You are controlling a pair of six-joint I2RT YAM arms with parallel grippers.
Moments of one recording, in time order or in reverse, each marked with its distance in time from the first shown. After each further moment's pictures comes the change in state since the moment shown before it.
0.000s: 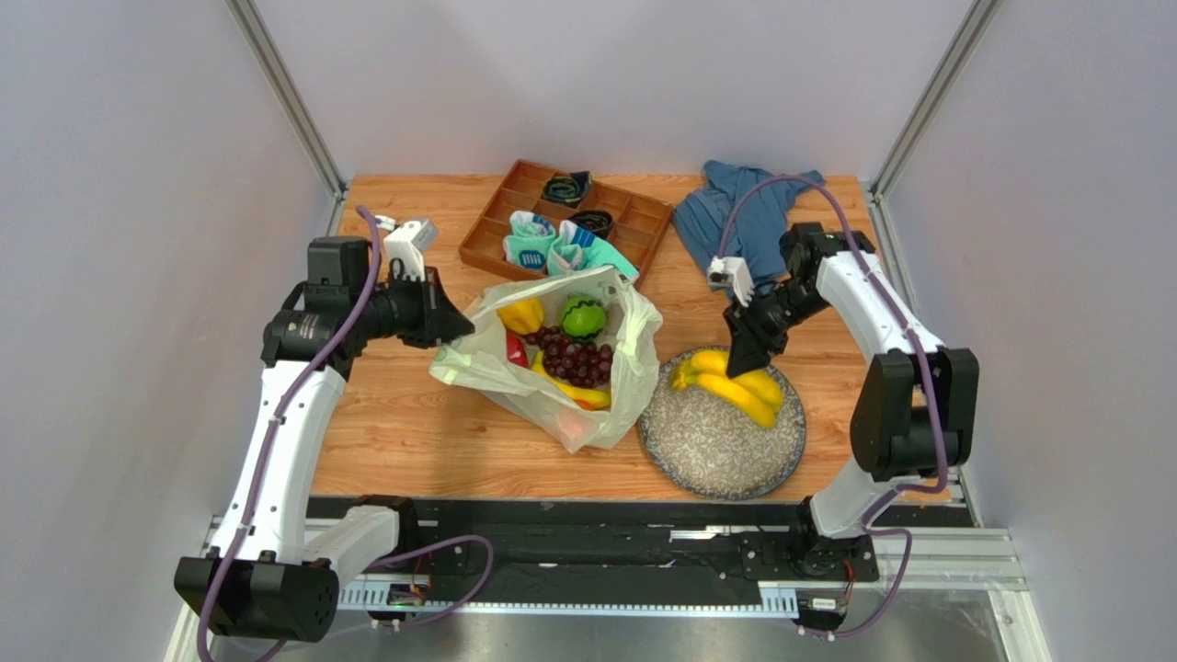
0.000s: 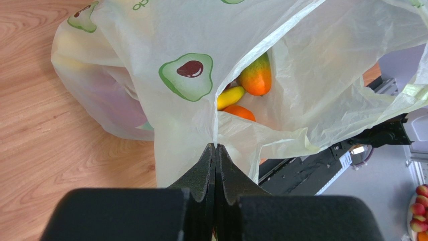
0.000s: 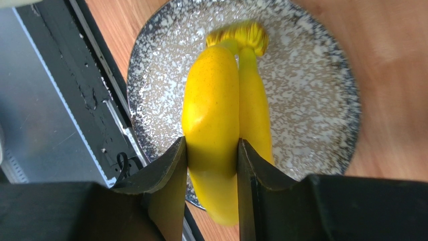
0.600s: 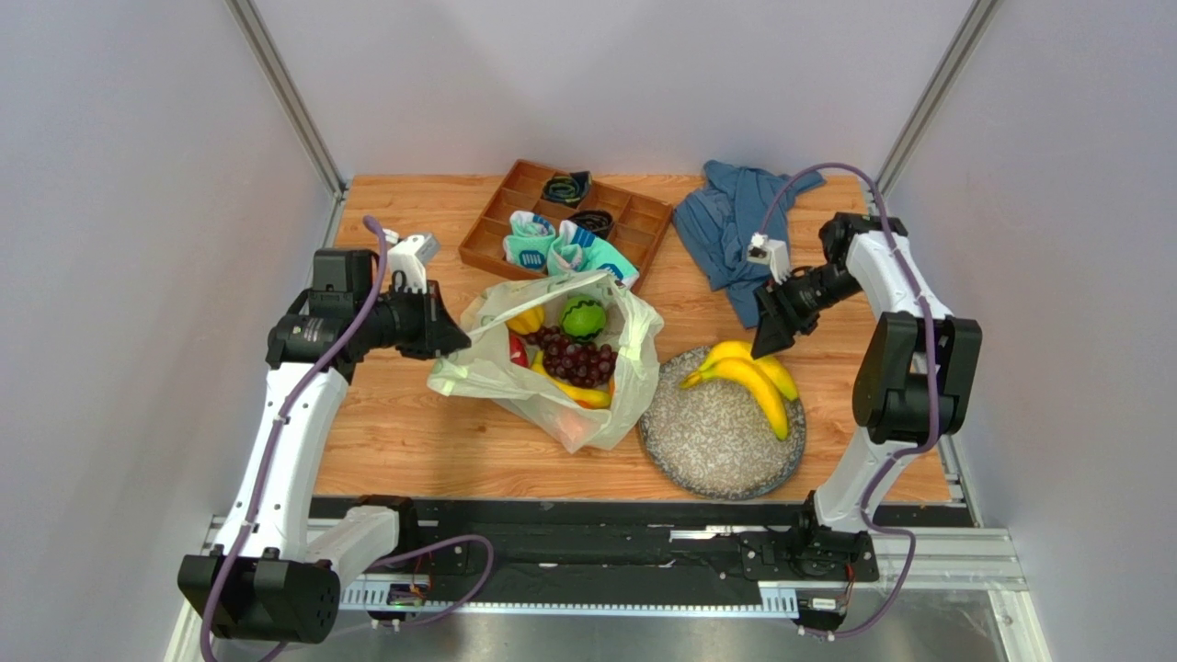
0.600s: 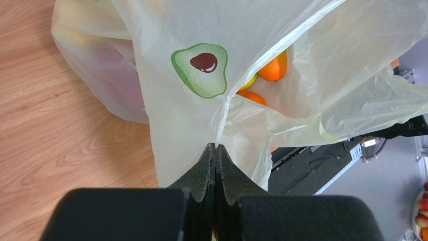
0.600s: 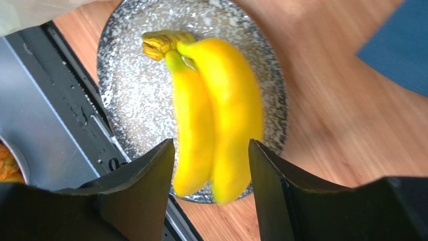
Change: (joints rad) left arm 0.013 -0.008 -0.055 -0.038 -0.026 0.042; right arm -0.165 0.180 0.125 -0.047 -0.006 0.001
